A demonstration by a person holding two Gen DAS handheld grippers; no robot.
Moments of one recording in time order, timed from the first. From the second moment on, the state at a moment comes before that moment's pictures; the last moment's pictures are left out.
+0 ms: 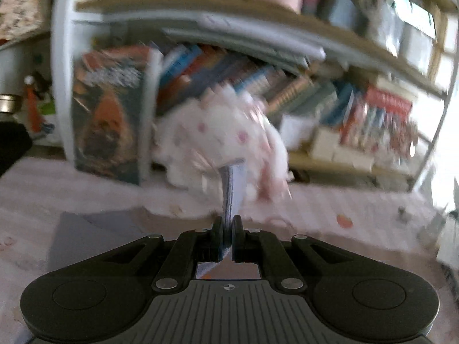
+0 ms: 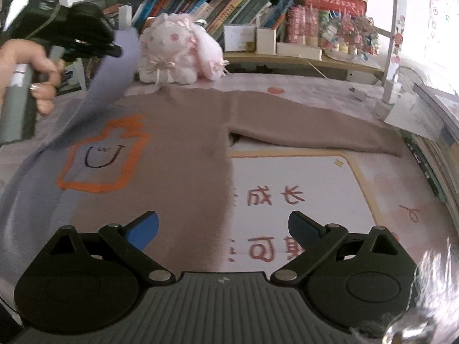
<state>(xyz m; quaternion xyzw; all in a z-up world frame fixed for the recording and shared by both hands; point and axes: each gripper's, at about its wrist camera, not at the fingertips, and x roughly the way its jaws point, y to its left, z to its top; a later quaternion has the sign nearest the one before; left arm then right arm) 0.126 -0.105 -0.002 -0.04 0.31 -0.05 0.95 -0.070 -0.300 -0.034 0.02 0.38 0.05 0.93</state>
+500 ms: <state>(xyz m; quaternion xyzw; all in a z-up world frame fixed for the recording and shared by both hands) 0.127 -0.140 -0.057 0.02 0.41 -0.11 0.90 -0.071 -0.318 -0.039 0.03 0.39 0.05 0.92</state>
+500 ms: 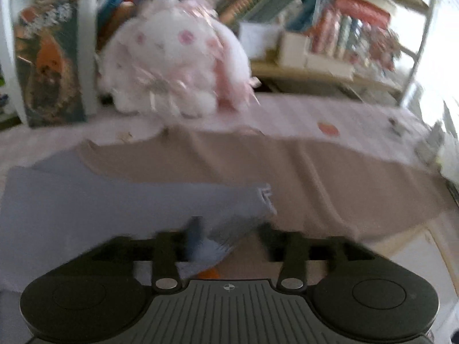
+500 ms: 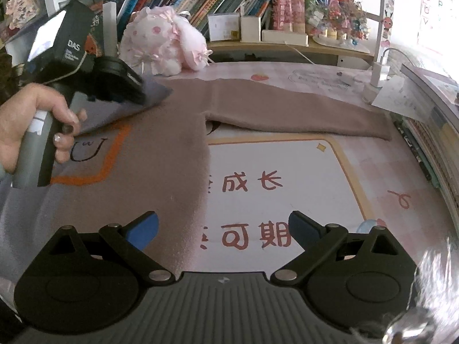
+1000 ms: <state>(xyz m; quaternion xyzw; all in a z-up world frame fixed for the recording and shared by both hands) -0.031 -0.015 -0.033 0.09 0.38 0.04 0.92 -0.053 -0.310 -0.044 0.05 0.41 0.09 0.90</state>
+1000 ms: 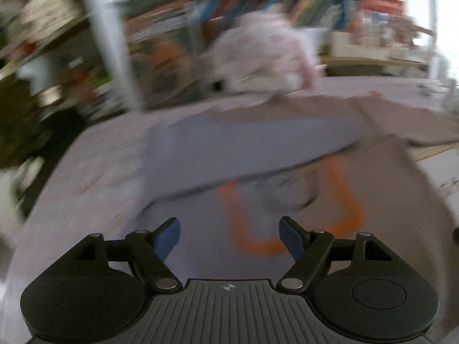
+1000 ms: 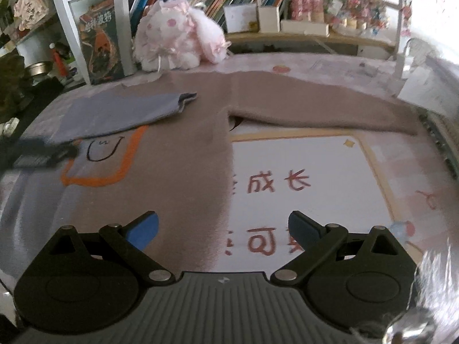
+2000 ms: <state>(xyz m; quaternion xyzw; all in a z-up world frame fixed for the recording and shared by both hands) -0.047 0.115 -0.050 -0.06 0.42 0.08 0.90 -0.067 -0.238 -0.049 0.03 0.45 0.08 0.89</state>
